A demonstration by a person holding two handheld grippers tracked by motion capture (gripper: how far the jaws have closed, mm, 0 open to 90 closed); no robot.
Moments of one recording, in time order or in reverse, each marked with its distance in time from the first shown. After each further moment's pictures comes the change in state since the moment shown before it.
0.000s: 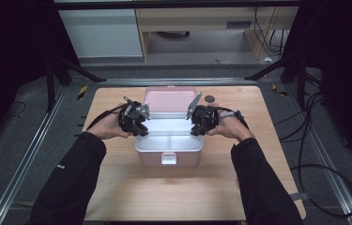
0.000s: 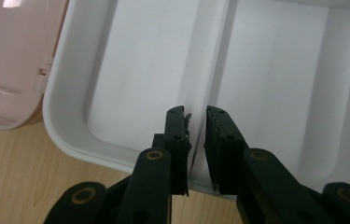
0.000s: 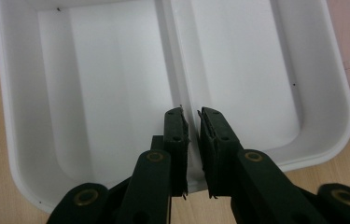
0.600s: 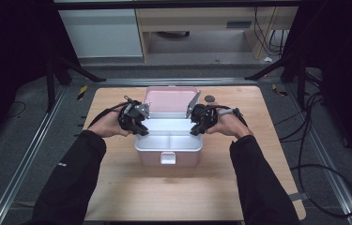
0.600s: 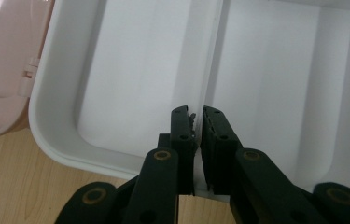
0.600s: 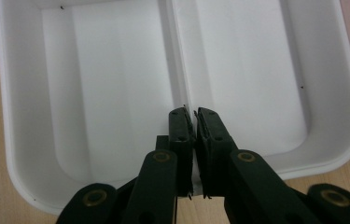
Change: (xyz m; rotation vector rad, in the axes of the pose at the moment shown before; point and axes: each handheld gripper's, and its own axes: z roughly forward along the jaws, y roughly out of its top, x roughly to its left) left arm 0.009 -0.002 0.003 -0.016 -0.063 0.014; right arm -0.007 0.002 0.003 0.010 0.048 0.010
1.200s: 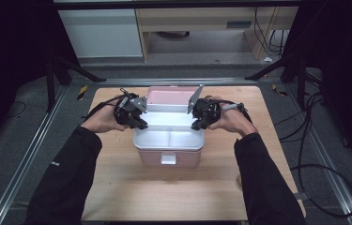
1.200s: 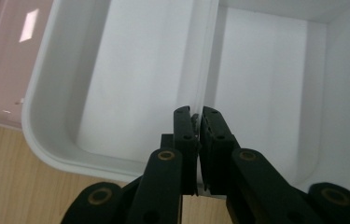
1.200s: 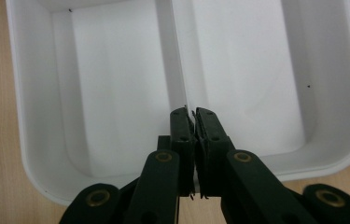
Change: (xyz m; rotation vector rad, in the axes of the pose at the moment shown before) left arm -0.008 0.012 -0.038 -0.053 0.046 0.044; right arm 0.008 0.010 -0.034 -0.019 -0.047 -0.030
